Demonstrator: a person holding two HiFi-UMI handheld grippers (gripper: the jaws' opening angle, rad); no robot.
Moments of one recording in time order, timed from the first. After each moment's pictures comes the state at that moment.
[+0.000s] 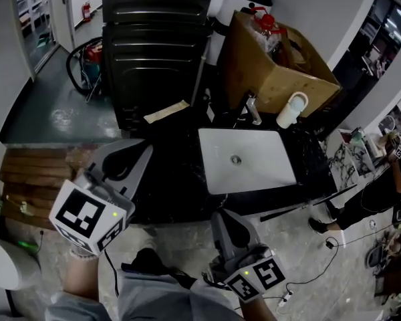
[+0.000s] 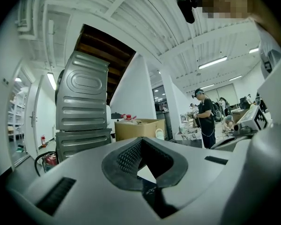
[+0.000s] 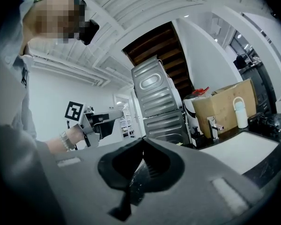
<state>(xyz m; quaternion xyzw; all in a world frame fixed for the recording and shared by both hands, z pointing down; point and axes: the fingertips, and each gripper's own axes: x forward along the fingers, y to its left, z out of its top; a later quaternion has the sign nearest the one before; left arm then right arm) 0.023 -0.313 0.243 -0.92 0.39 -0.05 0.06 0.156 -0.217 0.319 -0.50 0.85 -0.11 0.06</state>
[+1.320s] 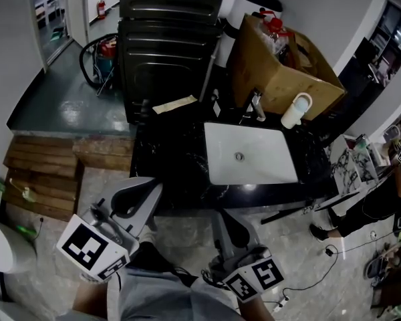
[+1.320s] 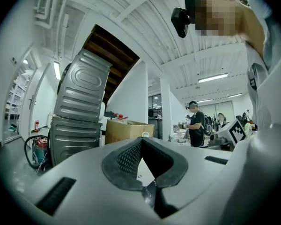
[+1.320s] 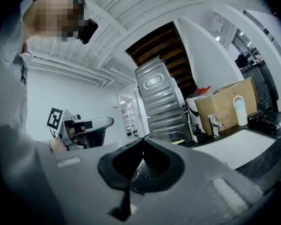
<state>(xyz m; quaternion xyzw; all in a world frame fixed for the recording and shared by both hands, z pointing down) 0.038 -0.197 0.274 -0.93 0.37 0.01 0.01 0.160 -0.168 0.327 -0.48 0.87 -0.11 0.06</state>
